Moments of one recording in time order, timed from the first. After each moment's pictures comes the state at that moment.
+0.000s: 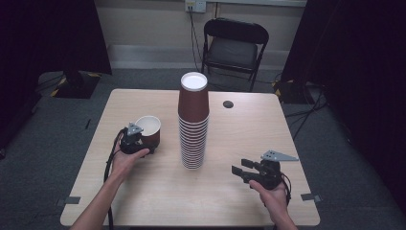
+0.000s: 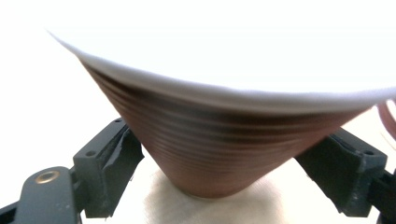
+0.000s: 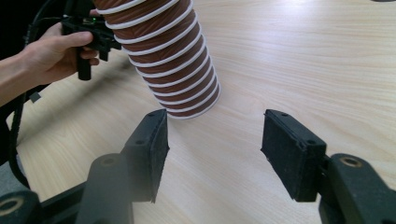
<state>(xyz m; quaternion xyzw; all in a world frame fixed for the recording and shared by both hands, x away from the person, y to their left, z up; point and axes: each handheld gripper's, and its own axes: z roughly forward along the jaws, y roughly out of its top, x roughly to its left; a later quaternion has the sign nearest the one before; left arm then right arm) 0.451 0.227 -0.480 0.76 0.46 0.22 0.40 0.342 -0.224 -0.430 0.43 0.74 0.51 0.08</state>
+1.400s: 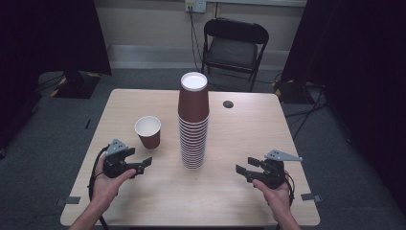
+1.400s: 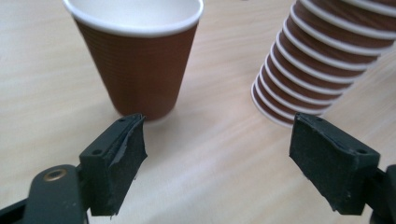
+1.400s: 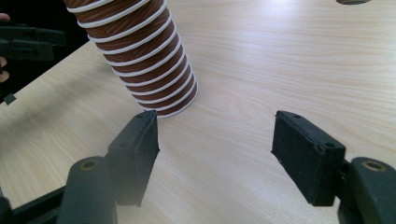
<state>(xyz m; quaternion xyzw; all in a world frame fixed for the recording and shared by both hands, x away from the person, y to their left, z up) 0.351 0.237 -0.440 0.74 0.47 0.17 0.45 0.345 -0.235 -0.433 0.44 0.74 0.50 0.11</state>
